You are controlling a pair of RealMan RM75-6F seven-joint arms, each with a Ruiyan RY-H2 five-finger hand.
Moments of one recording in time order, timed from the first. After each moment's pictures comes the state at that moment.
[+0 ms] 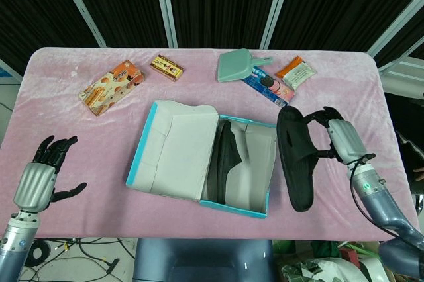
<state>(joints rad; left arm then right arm) -0.20 -1.24 -0.05 -1.60 1.63 1.53 -0.03 0.54 -1.05 0.21 -1.67 -1.30 1.01 0.44</state>
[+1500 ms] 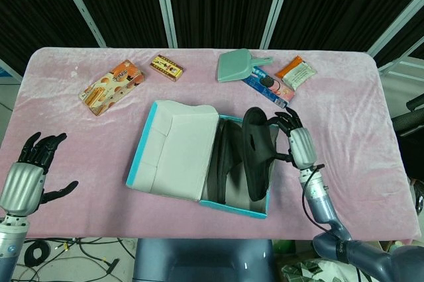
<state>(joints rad) -0.18 -1.16 -0.06 -1.72 1.64 1.57 0.05 0.56 -1.72 0.18 -1.03 -1.50 1.36 0.53</state>
